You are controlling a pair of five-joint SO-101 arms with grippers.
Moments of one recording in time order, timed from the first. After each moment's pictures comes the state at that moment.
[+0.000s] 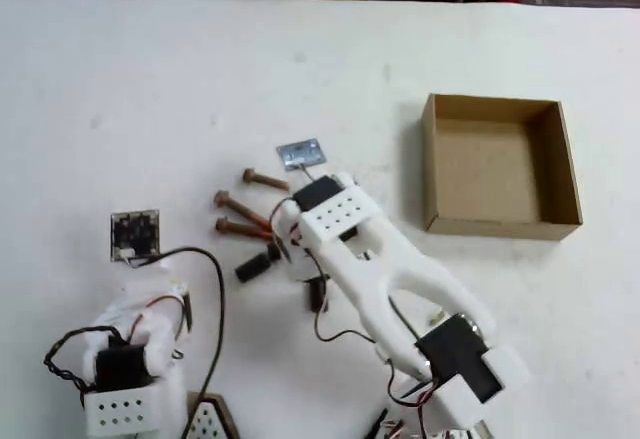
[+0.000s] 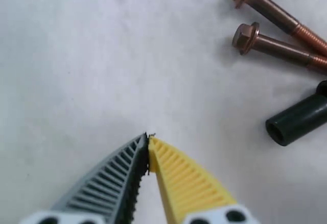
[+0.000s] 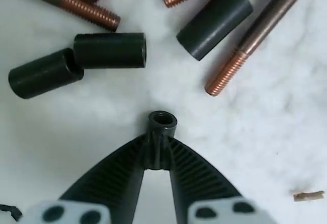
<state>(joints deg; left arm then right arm) -13.8 -104.0 97.1 73.4 2.1 -37.5 -0.1 25.8 75.6 -18.3</state>
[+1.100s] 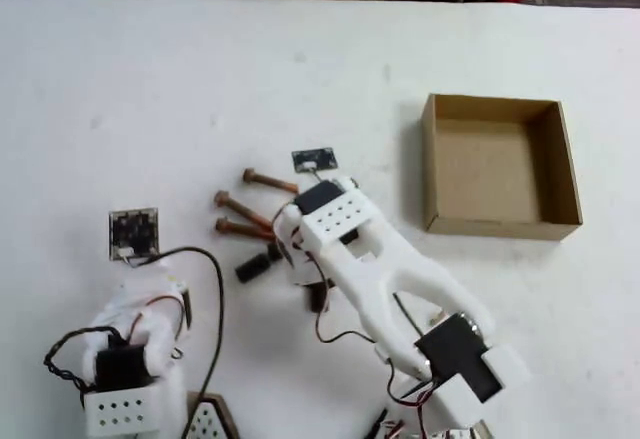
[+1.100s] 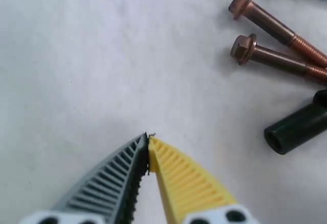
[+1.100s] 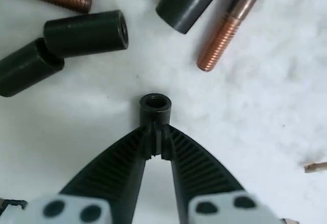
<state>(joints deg) -13.8 -104.0 97.1 71.5 2.1 -37.7 -0.1 28.0 75.7 -22.8</state>
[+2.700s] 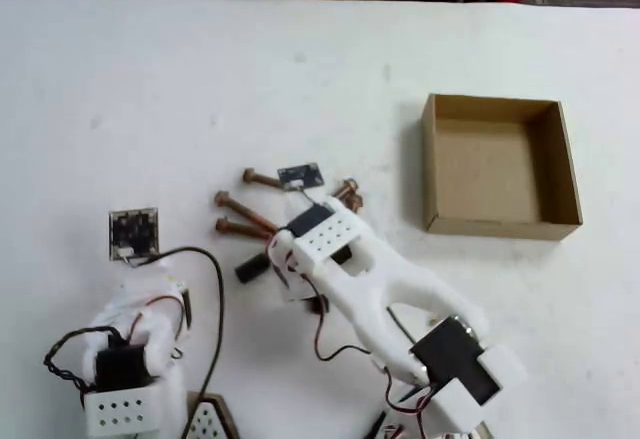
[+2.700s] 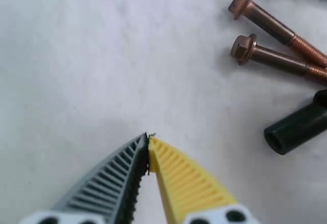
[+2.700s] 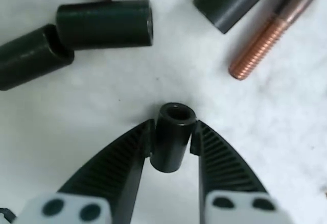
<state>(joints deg) -13.8 -104.0 97.1 71.5 2.1 -41.4 -0.1 36.4 65.3 -22.3</state>
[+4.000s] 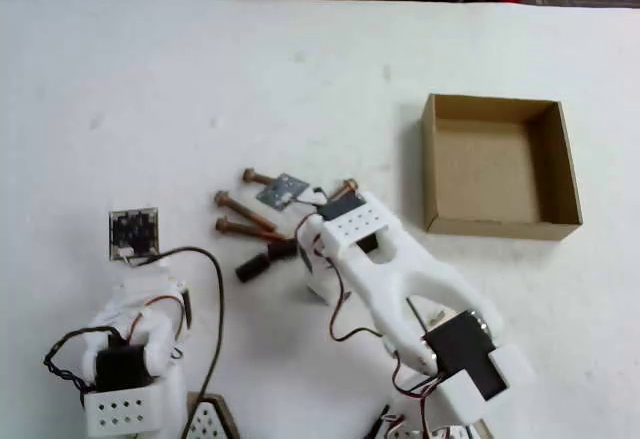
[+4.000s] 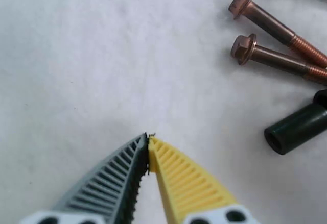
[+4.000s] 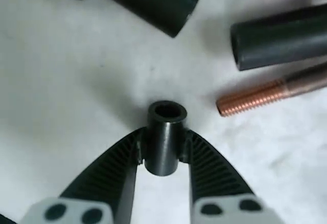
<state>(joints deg) -13.8 -104.0 97.1 71.5 2.1 -32.7 -0.1 38.2 64.3 21.9</state>
